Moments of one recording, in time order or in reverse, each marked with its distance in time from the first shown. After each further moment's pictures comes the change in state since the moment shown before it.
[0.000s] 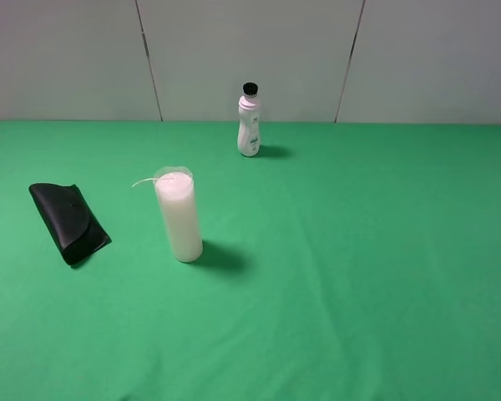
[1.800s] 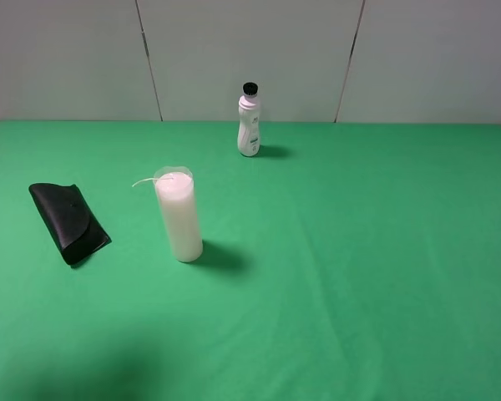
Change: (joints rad) left arm 0.000 0.855 -0.257 0.013 -0.060 -0.373; right arm 0.000 0.000 0.000 0.000 0.000 0.000
